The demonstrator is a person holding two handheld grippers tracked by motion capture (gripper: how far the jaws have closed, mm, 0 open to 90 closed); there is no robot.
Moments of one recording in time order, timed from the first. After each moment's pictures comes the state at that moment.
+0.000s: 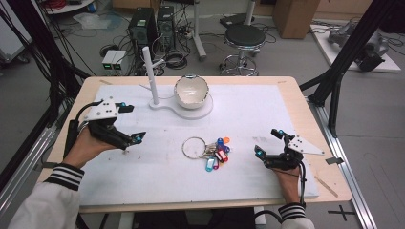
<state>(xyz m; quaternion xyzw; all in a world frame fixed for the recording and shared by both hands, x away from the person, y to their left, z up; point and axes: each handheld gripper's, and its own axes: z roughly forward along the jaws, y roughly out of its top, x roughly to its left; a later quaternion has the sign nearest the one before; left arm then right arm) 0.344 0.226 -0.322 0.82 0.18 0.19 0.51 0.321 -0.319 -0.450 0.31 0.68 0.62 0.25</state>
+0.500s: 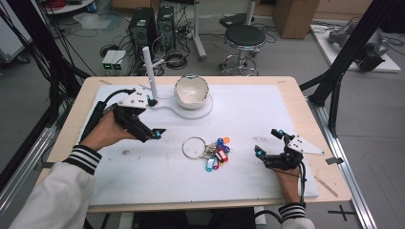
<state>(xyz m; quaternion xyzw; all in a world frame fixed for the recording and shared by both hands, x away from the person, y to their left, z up) 0.368 0.165 -0.298 0.88 0.12 0.16 0.43 0.322 -0.320 -0.450 0.31 0.68 0.62 0.26</state>
